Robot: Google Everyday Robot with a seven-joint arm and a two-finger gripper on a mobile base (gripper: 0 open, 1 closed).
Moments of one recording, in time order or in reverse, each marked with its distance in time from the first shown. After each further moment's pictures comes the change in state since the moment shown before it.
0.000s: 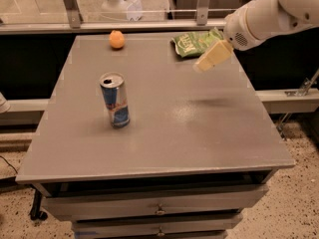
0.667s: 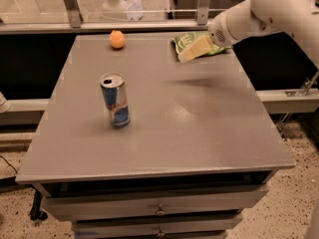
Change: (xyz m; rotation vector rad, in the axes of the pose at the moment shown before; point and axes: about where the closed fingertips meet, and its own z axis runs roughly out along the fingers) arm -0.011 -0.035 0.080 -0.026 -0.071 0.184
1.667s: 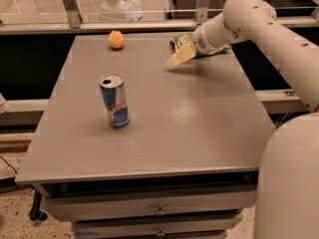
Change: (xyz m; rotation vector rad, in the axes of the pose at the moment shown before) arm 0.006 -0.008 0.086 -0.043 0.031 0.038
